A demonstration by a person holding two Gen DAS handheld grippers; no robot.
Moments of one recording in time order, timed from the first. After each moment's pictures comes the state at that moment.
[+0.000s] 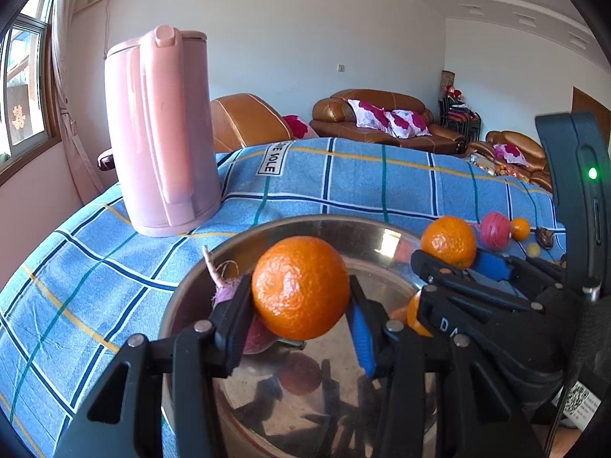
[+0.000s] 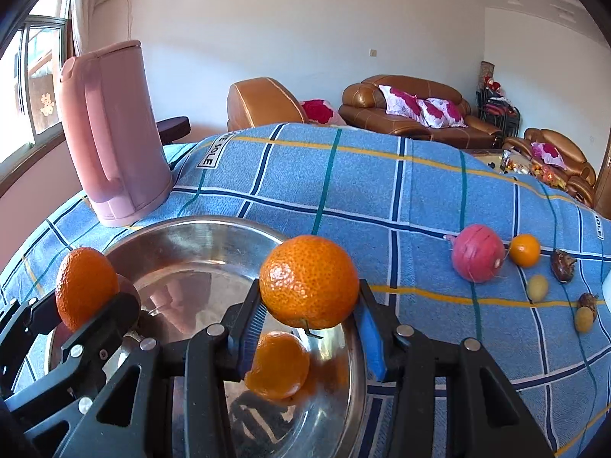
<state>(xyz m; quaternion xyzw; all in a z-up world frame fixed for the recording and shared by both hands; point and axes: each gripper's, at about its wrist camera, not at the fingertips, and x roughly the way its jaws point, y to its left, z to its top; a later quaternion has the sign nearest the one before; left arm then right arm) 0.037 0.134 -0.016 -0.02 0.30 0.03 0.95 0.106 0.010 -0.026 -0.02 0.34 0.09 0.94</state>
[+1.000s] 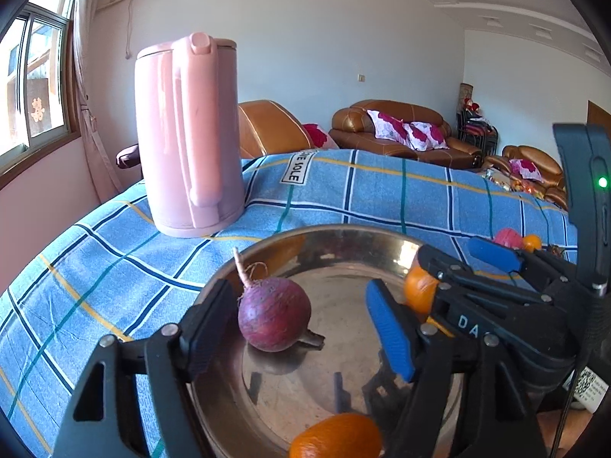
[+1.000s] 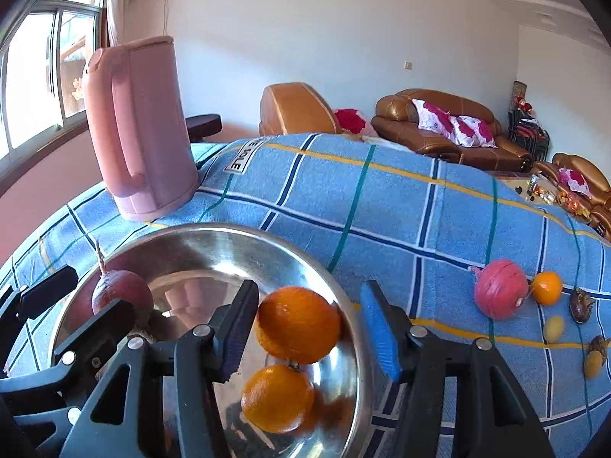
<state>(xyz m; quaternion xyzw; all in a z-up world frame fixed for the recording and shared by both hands) 0.027 0.142 -0.010 -0.03 0.28 0.07 0.96 0.104 0.006 -0.014 -0.04 0.29 0.13 0.95</state>
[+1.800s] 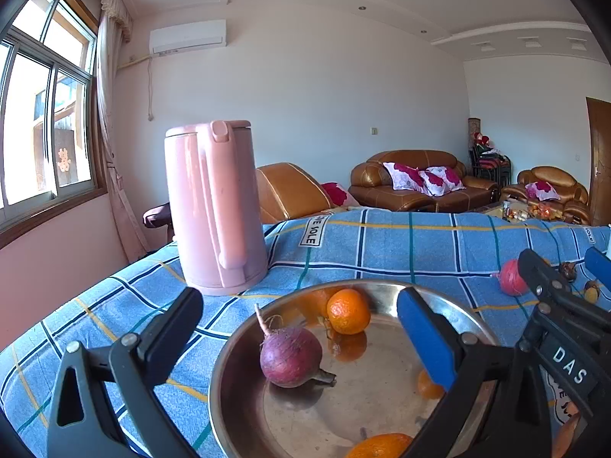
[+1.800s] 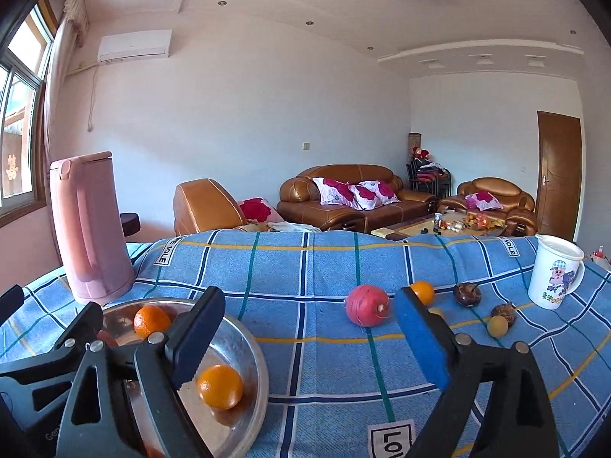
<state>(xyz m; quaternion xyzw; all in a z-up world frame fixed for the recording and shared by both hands) -0.001 0.125 0.006 0.02 0.16 0.11 0.98 0.021 -0.041 0.010 0.02 0.14 -0.03 0.99</state>
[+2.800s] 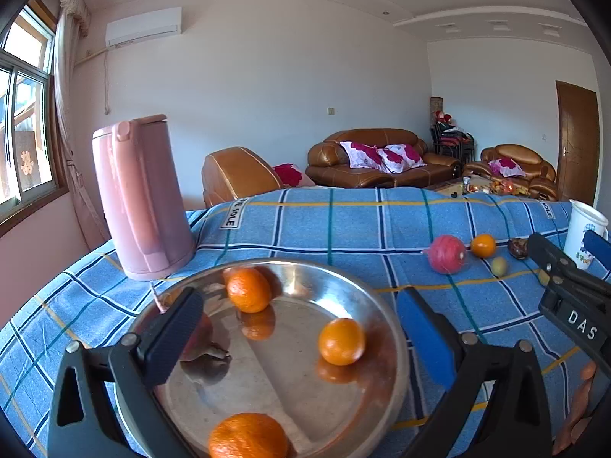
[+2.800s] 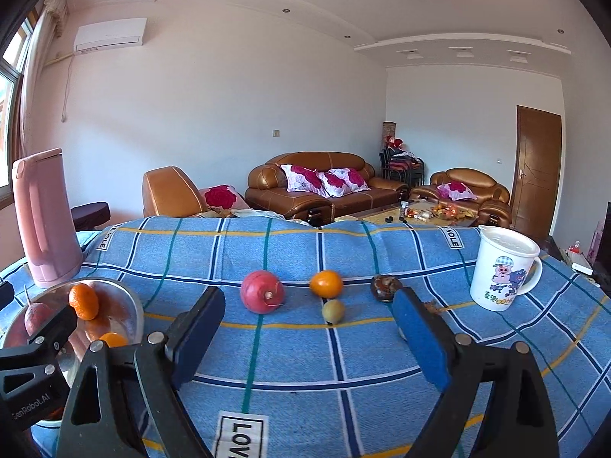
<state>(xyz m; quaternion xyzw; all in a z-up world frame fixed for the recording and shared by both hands) 0.005 0.044 0.001 0.04 0.21 0.03 0.98 0.010 -0.141 0.012 0.00 0.17 -0.09 0.98</state>
